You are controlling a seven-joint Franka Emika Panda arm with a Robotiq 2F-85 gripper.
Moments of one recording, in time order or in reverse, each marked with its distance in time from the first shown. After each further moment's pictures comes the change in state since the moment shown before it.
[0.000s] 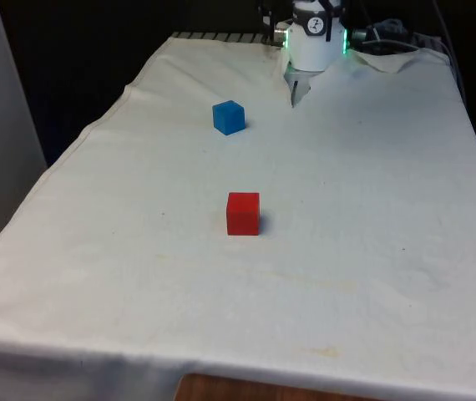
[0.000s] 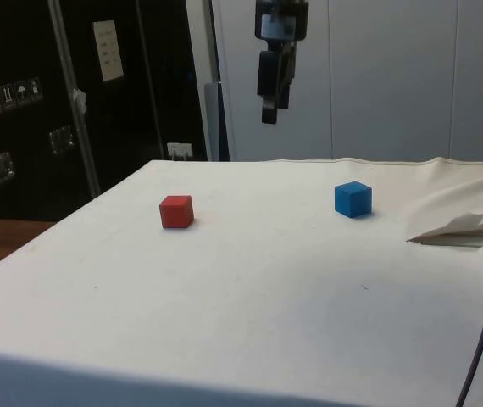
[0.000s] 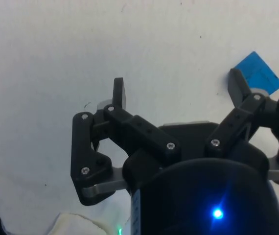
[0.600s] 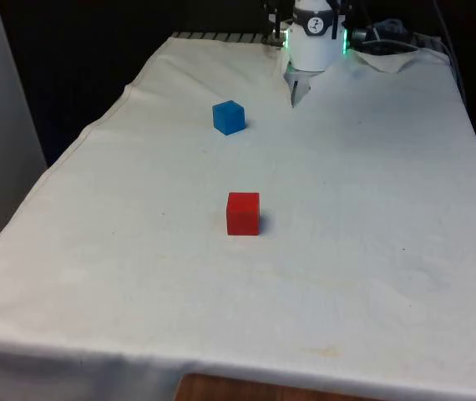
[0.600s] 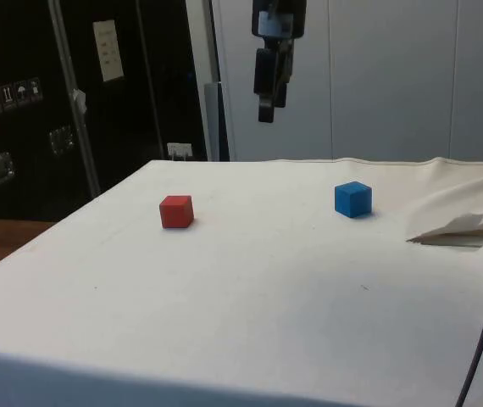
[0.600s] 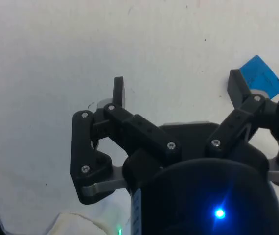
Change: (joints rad) arm 0.009 -0.005 0.014 0.004 0.001 0.000 0.020
